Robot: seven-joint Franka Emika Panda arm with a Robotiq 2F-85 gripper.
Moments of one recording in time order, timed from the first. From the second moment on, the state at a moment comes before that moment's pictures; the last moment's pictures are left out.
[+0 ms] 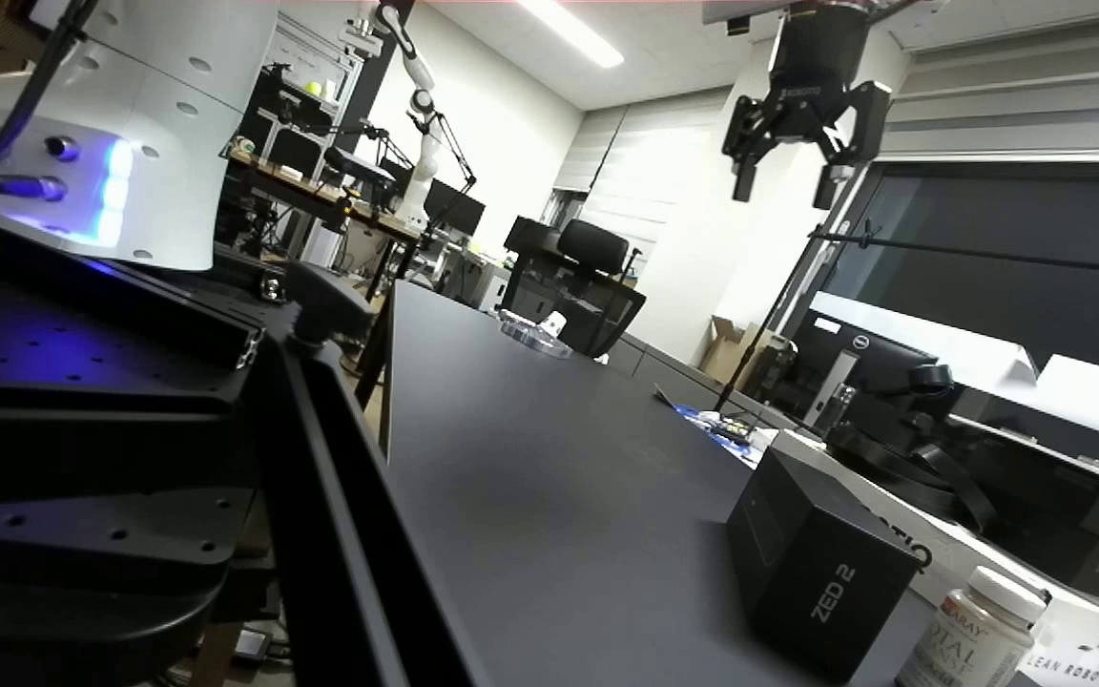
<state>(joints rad) -0.03 -0.24 -0.27 -2.38 0.06 2.46 -0.50</state>
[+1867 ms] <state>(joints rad) -0.40 0.87 -0.21 -1.22 0.23 2.19 -0.01</state>
